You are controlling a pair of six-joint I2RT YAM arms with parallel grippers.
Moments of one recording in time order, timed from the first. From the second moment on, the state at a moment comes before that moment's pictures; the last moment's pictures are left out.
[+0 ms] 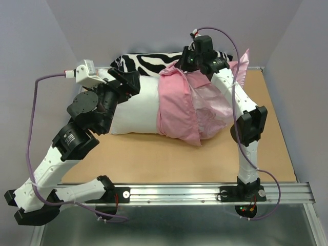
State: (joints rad) left arm -0.85 0.97 1.44 -0.38 -0.68 -0.58; right arm 0.42 2.12 2.25 -0.59 -0.19 0.51
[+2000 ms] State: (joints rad) left arm -0.55 1.04 0.67 0.07 -0.29 -0.94; right arm 1.01 1.66 1.31 -0.40 0.73 0.57
